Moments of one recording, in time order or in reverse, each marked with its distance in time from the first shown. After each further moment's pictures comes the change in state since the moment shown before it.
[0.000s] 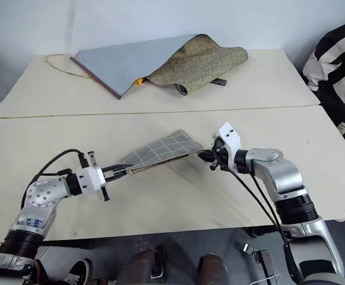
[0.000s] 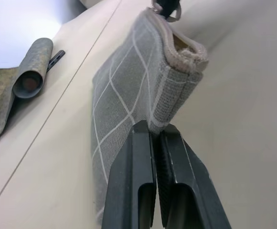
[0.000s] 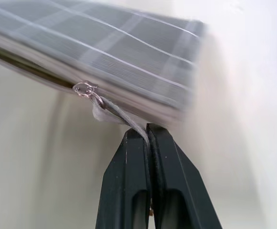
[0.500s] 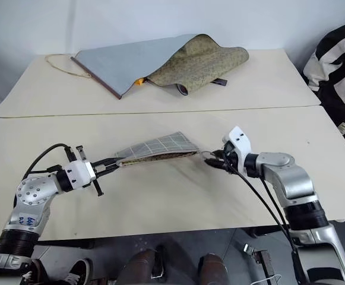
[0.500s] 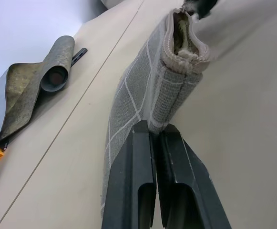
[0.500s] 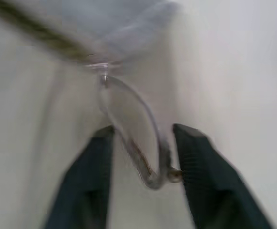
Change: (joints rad) left arm -0.003 -0.012 0.052 0.002 -0.016 0.018 -0.007; right arm 0.120 -0.061 -0.046 -0.137 0.052 0.029 0.088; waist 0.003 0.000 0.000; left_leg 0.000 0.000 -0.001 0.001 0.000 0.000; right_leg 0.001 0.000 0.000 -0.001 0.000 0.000
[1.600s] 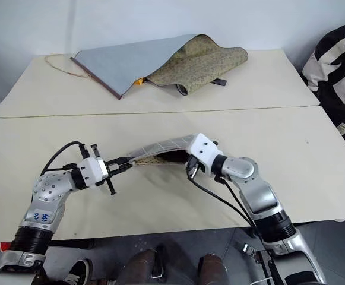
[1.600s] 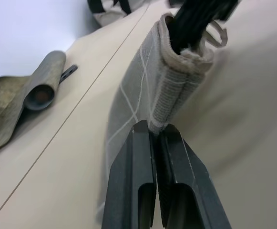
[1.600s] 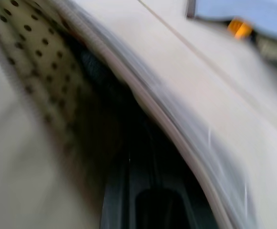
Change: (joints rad) left arm -0.042 -0.103 -0.057 -0.083 0.003 0.123 -0.011; right arm -0.048 0.228 0.240 -0.029 -0.467 -0.505 -0.281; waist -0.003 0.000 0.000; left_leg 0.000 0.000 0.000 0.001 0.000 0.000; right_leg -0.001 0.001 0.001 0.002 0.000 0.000
